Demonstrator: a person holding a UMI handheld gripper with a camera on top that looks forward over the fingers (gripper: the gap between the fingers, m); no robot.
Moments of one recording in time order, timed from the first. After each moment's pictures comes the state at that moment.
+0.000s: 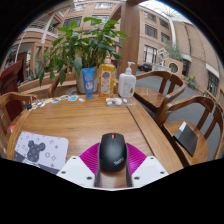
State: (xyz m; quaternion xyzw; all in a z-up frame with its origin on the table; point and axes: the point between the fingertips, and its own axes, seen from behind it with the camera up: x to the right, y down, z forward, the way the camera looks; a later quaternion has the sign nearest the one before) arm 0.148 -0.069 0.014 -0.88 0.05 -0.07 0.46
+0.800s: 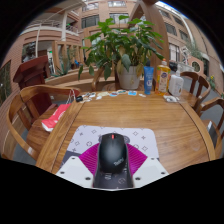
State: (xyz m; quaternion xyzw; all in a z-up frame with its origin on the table) arm -0.101 -0.103 0.011 -0.89 -0.04 0.05 0.45
